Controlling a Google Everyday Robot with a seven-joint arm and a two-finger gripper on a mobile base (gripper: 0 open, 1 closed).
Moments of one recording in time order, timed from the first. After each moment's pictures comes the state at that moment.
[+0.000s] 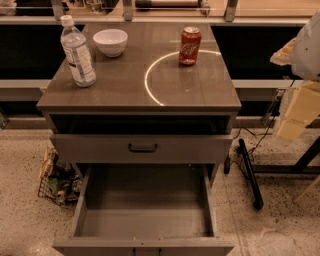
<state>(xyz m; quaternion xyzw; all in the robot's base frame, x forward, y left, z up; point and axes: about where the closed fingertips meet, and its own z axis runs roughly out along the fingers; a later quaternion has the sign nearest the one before) 0.438 -0.216 0.978 -0.60 0.78 -0.04 0.16</state>
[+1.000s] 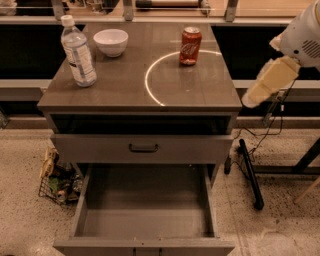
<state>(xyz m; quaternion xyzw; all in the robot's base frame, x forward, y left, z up) 0.529 -0.224 0.974 -0.49 0.83 0.02 0.28</state>
